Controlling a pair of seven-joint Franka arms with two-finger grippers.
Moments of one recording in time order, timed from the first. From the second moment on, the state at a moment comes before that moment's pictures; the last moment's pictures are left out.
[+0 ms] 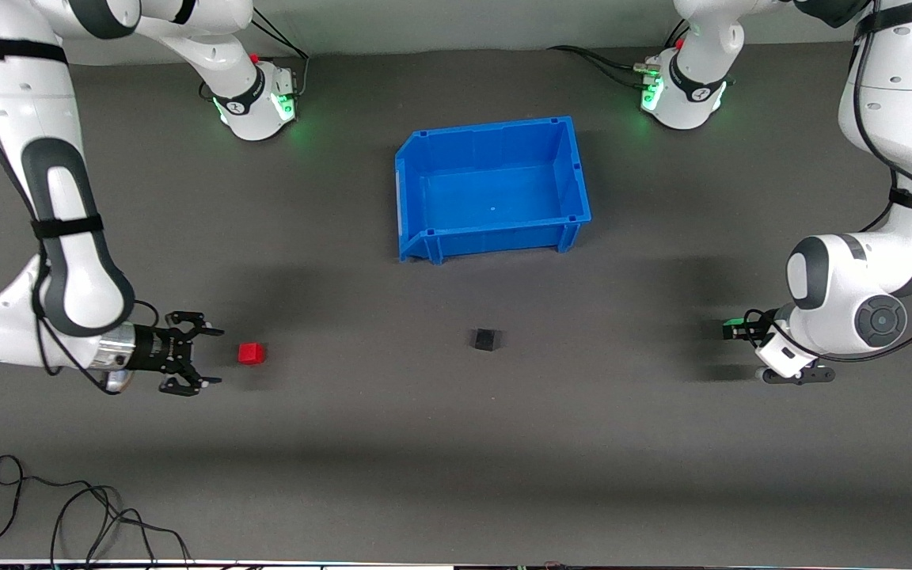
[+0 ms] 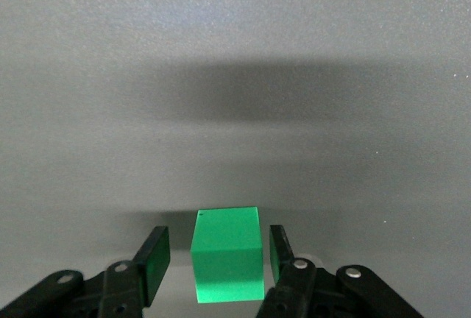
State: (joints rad) left arm 0.14 0.58 -0.07 -1.87 0.04 2.25 0.01; right arm -0.02 0.60 -0.10 -1.74 0.68 2.09 0.98
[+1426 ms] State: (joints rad) left arm -0.06 0.60 -0.14 -1.62 -0.13 2.03 -0.87; right arm 0.03 0.68 -0.08 -1.68 0.77 2.14 1.01
